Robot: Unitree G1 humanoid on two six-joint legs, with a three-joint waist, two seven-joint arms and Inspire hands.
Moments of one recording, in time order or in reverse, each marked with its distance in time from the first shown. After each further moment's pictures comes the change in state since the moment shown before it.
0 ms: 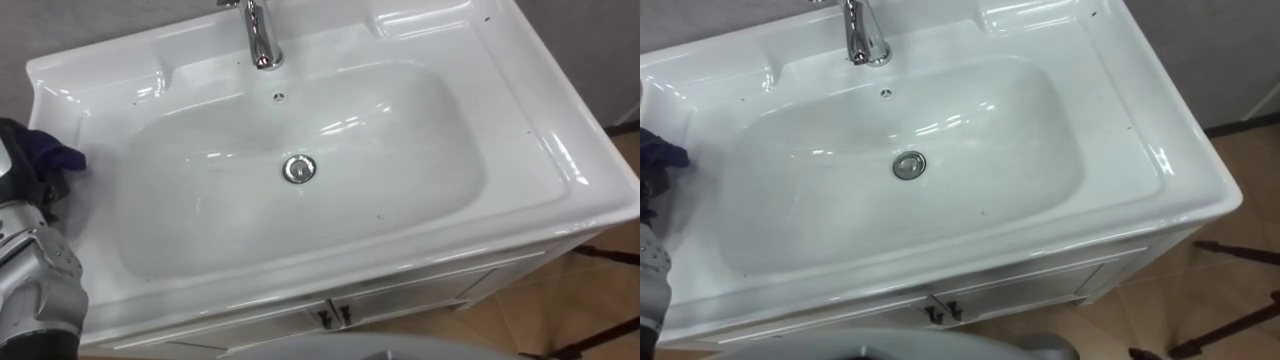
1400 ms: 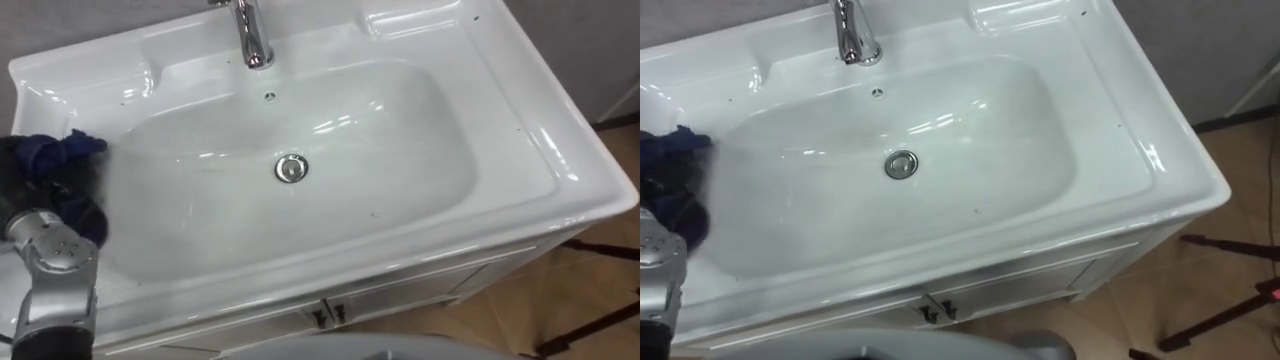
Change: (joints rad) left arm -0.015 -0.041 -0.022 0.037 -0.816 -0.111 0.057; right arm -0.014 0.012 -0.032 0.042 0.126 -0.034 -0.007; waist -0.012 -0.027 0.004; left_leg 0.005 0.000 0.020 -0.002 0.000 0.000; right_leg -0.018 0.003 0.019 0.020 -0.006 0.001
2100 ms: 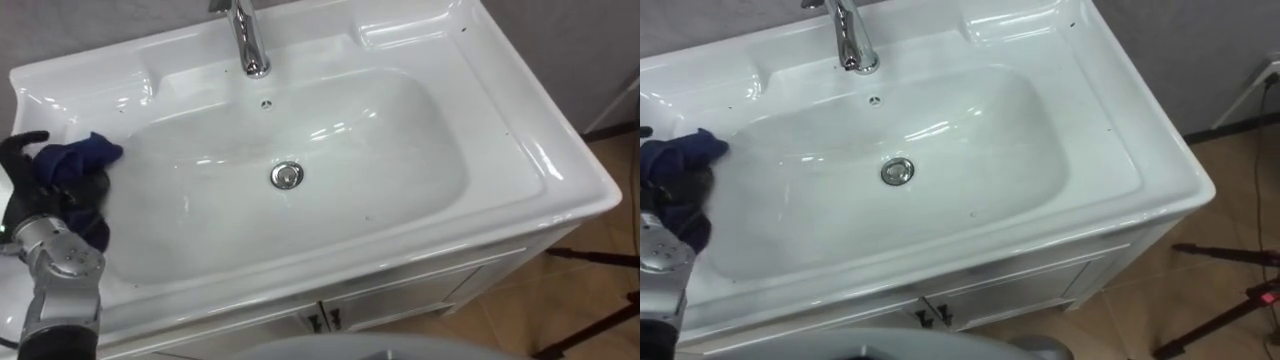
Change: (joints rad) left arm -0.023 -0.001 0.005 0.107 0.404 -0.035 0.005; right arm 0.023 0.018 -0.026 0.003 -0.041 0.001 -0.010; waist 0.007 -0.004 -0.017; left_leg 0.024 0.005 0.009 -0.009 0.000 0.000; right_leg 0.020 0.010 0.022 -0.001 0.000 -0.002
